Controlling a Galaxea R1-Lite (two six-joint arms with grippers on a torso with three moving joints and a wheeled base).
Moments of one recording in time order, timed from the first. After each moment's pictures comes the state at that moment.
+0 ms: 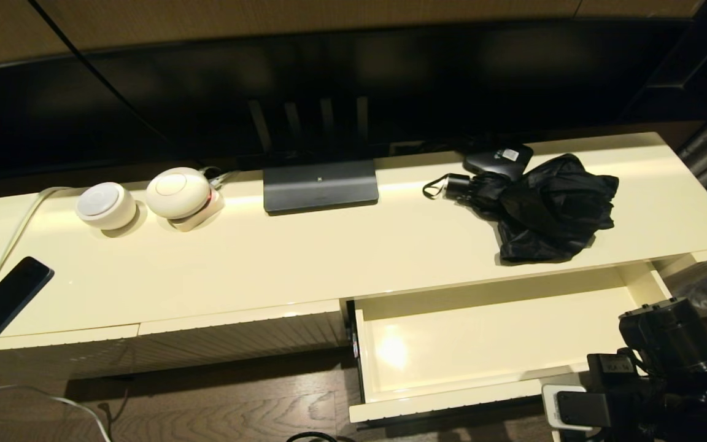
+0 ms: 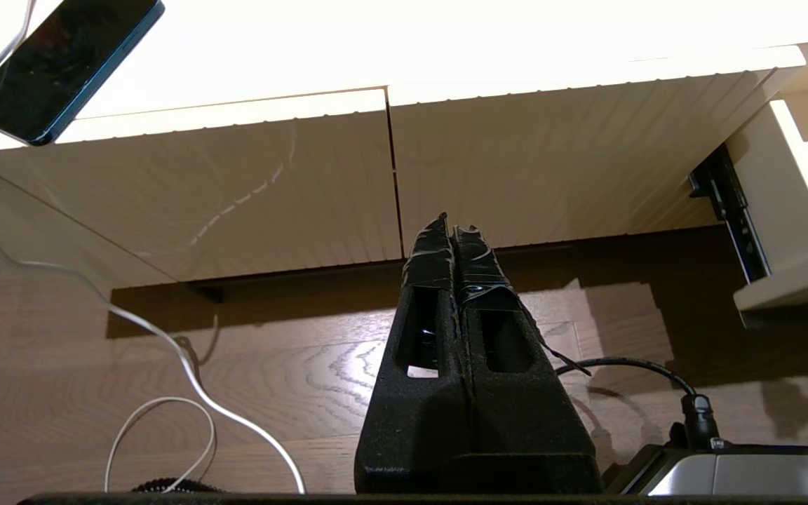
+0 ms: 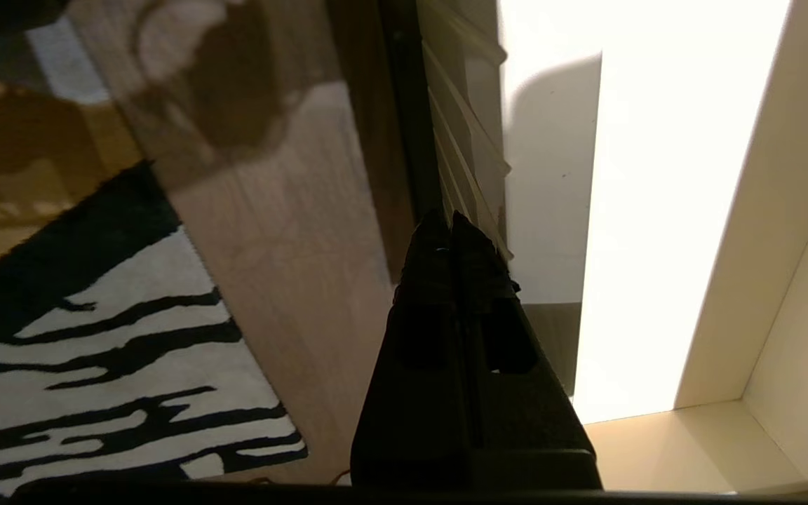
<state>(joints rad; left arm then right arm) 0.01 0.00 0.00 0.00 0.00 0.00 0.33 1.57 -0.48 -0.19 -0.11 -1.21</state>
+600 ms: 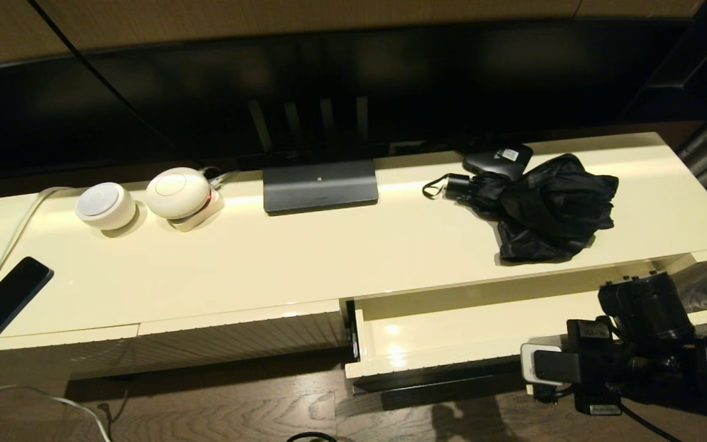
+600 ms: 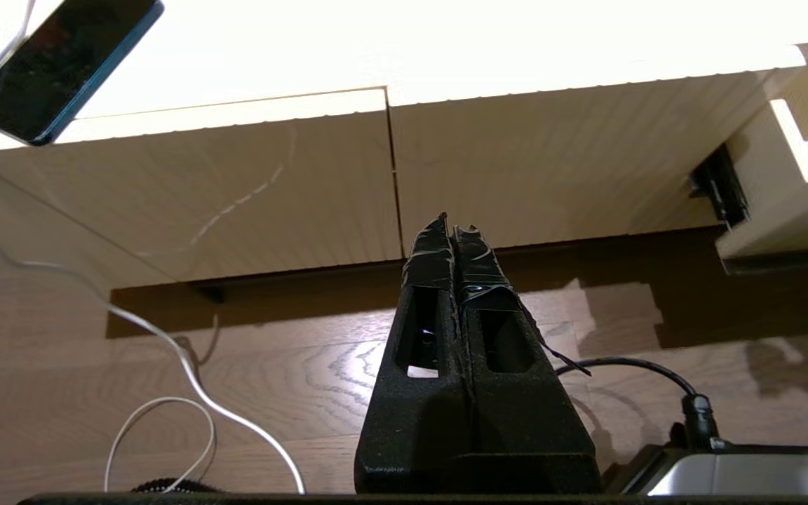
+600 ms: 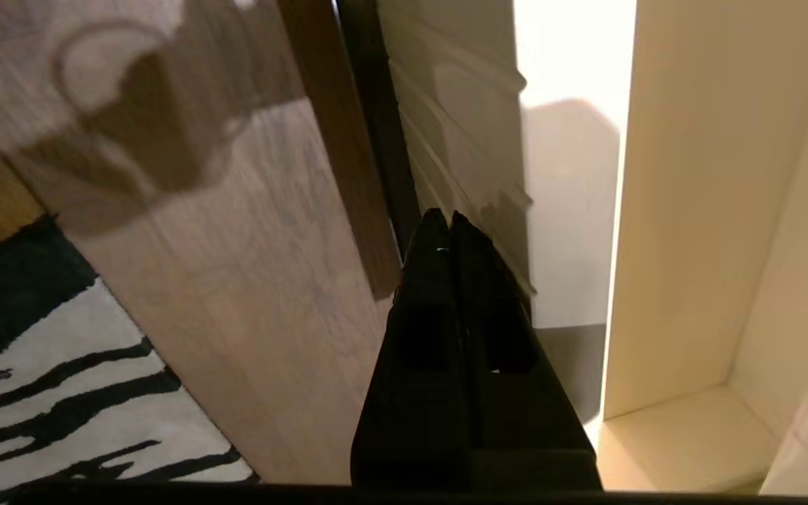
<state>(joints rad) 0.01 0.00 0.00 0.00 0.00 0.00 0.31 1.66 -0.57 -0.32 -0.11 -1.21</state>
